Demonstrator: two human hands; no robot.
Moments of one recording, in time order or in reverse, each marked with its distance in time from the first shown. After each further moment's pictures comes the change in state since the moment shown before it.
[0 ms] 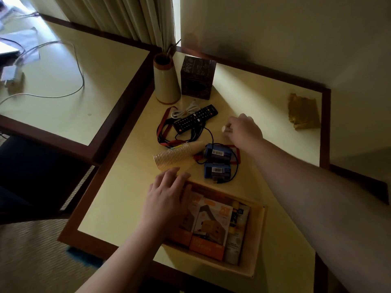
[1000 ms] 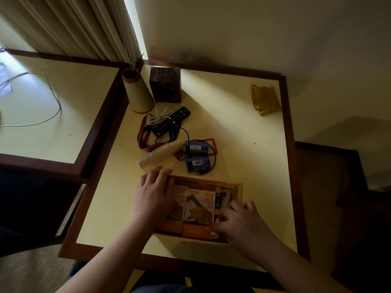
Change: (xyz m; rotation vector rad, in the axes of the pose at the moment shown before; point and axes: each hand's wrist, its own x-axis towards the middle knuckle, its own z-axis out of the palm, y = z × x) left_hand -0.003 0.002 -0.004 -0.031 -0.014 -0.001; right_hand -0.309 -0.018 0.002 -0.175 -0.245 -0.354
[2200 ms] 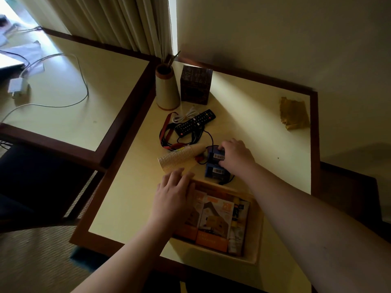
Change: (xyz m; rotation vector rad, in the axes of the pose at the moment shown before) left_hand 0.004 -0.003 0.000 -0.002 -0.012 -0.007; right_hand 0.220 0.067 -0.047 0.206 0.057 0.397
